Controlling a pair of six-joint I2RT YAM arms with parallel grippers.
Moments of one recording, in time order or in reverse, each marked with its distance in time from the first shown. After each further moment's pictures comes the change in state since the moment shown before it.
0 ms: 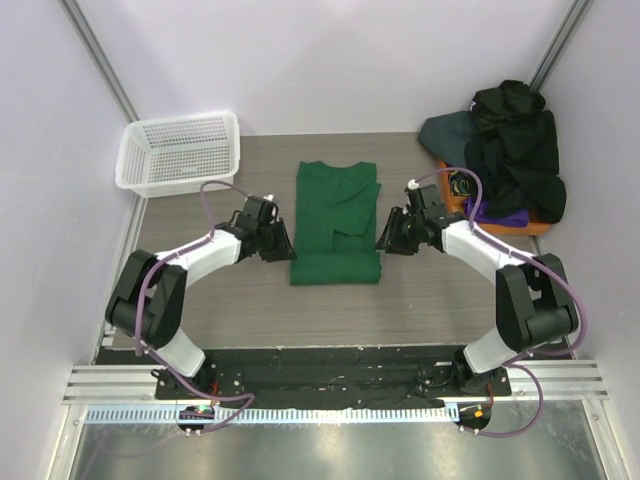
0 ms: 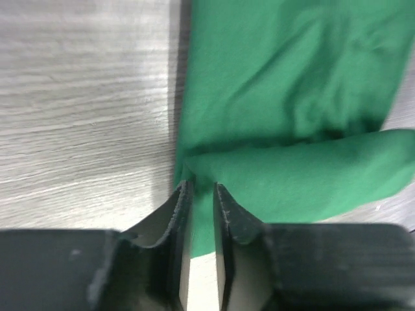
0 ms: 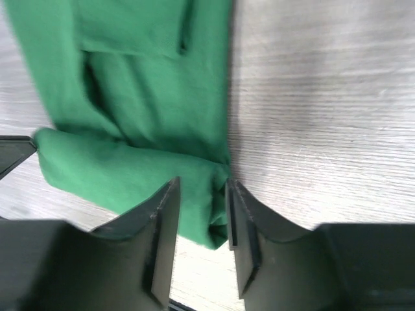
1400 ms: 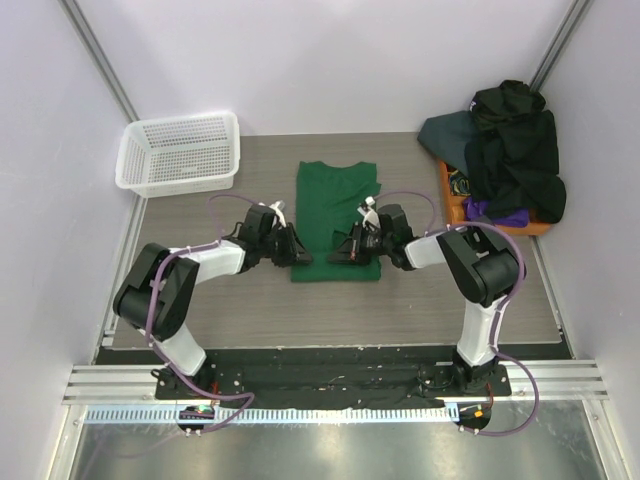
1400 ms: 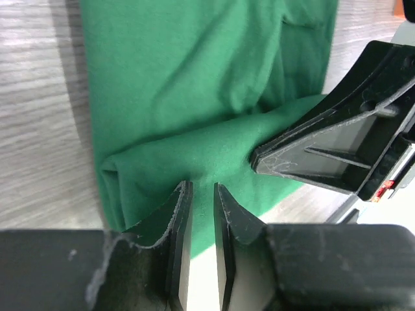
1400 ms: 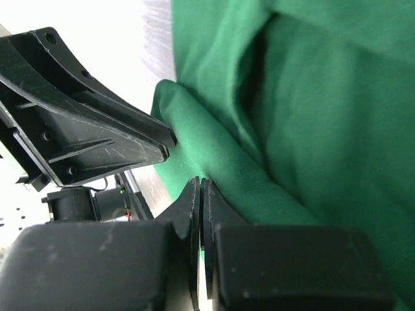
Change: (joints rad) left arm -0.011 0.025 -0.121 0.313 0.211 -0.094; right arm 0.142 0.330 -0.126 0.818 -0.465 0.260
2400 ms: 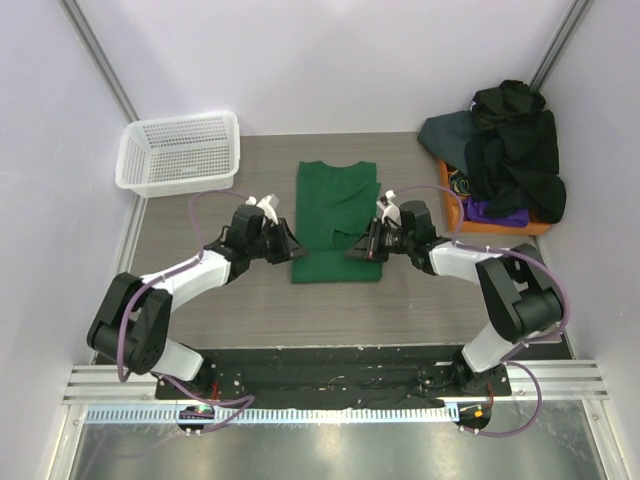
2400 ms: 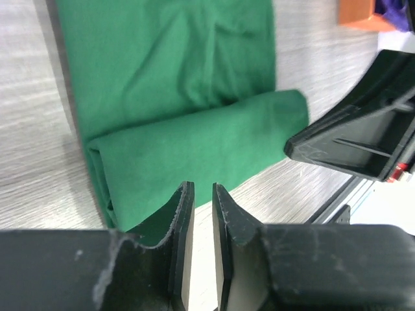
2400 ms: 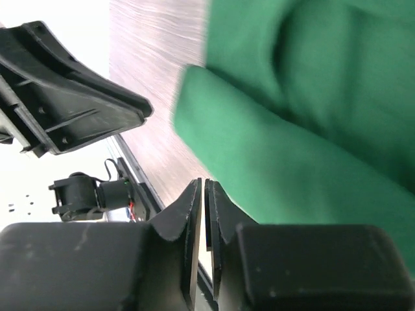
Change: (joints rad) left arm -0.002 -0.220 -0.055 -0.017 -0.042 0.039; right arm -0.064 -0.311 -0.079 -0.186 0.022 -0.086
